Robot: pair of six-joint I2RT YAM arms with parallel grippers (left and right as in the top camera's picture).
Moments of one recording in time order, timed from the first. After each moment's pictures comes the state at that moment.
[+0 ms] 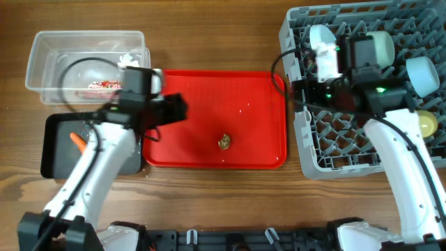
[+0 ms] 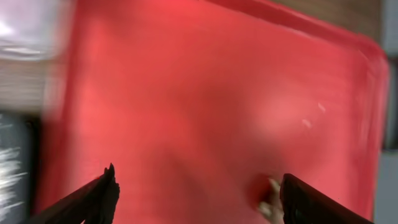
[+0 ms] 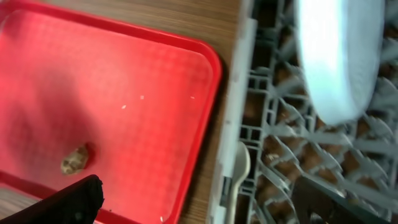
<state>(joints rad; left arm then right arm) -0.20 1.42 0.98 -0.62 0.18 -0.38 0.14 1.39 1.32 -0.97 -0.12 -0.03</state>
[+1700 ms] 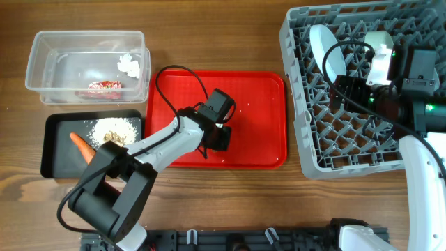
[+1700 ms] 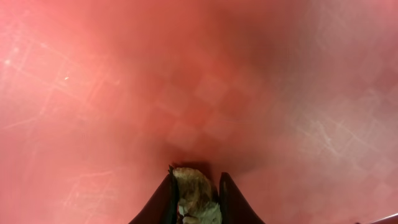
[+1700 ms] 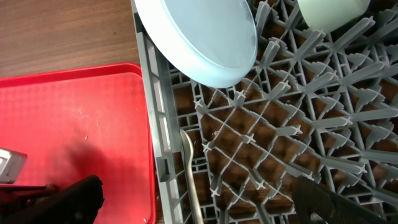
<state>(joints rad) -0.62 1.78 1.00 -0.54 0.06 -0.36 -0.09 1.28 1.32 -1.04 -0.11 0.08</state>
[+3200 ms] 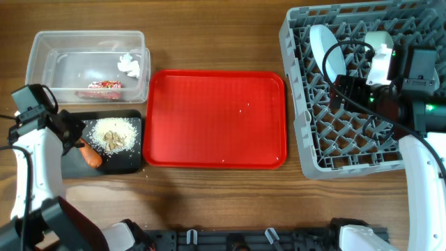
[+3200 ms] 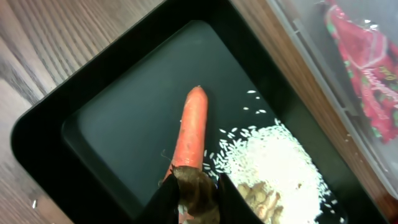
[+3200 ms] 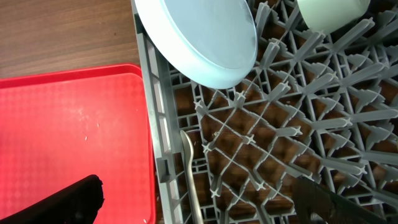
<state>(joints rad) 0.50 1.48 0.99 -0.73 -0.12 -0.44 -0.09 1.28 1.32 -1.04 -0.11 0.08</state>
